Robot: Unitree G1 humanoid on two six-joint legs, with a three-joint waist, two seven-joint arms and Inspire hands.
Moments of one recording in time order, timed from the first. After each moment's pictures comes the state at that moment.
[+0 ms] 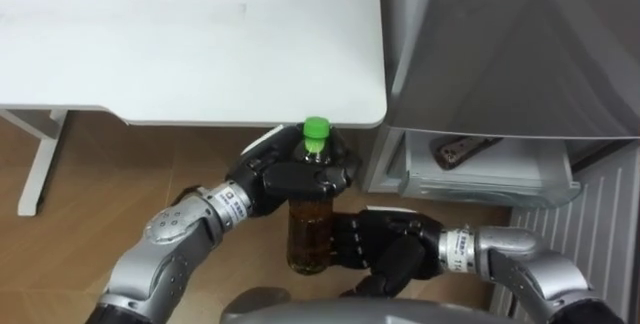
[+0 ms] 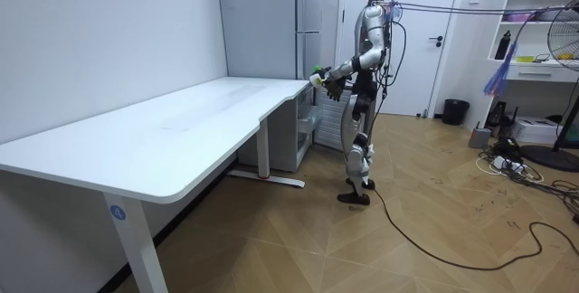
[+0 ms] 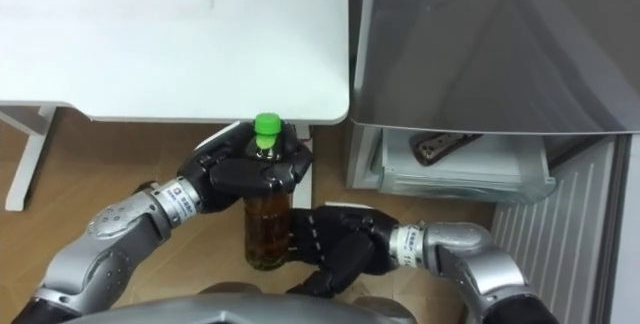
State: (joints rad) left arm 0.18 0.36 -0.32 0.06 -0.54 0.17 -0.49; right arm 0.11 -0.42 0.40 0.35 0.36 0.24 0.98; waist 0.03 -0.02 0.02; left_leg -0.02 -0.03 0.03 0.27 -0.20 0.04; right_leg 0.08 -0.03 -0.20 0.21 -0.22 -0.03
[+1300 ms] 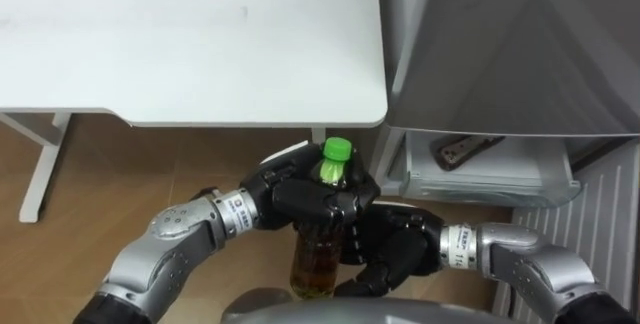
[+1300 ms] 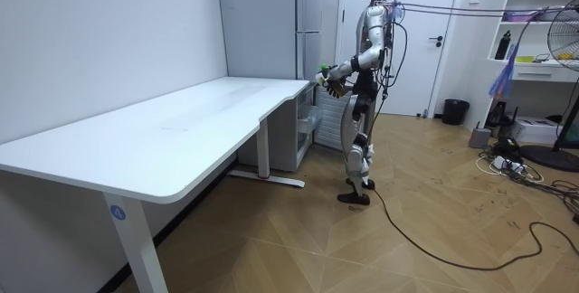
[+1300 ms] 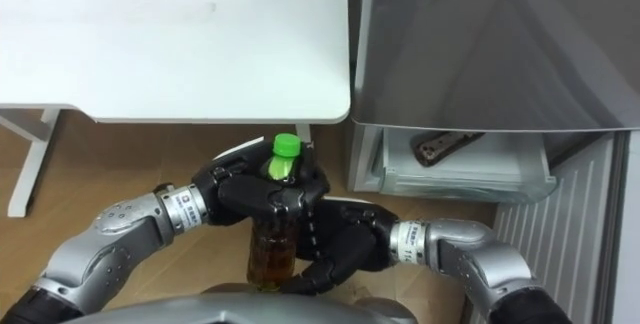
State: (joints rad) left arm 0.13 0.43 -0.41 0.09 -0.61 0.17 -0.63; right arm 0.09 -0.46 0.45 0.33 0.53 0.28 0.96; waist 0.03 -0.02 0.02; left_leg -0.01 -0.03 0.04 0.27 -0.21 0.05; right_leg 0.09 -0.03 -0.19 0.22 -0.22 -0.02
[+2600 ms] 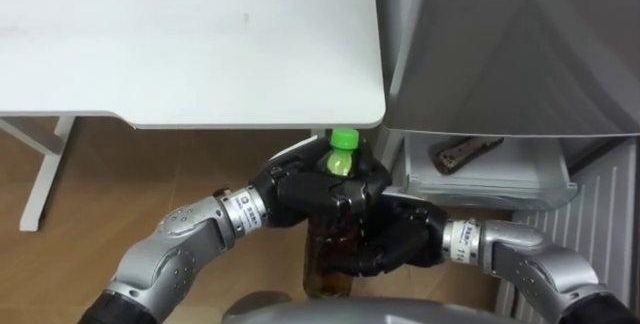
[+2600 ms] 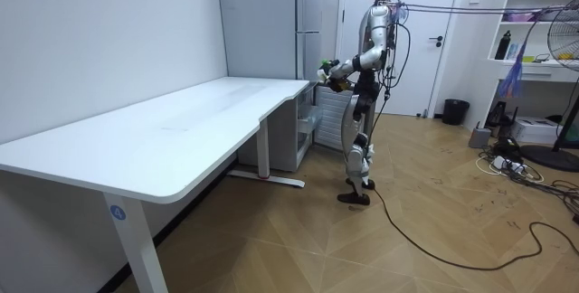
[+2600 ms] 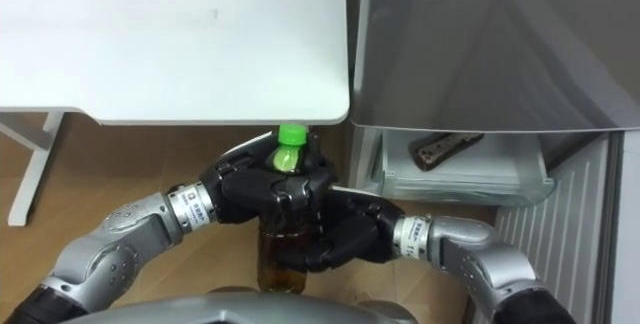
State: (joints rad) left arm 0.12 0.42 -0.44 0.08 -0.74 0.18 -0.64; right arm 0.09 -0.47 0.47 0.33 0.57 0.21 0.87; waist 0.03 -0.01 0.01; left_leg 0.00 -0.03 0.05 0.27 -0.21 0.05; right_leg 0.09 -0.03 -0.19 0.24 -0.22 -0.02
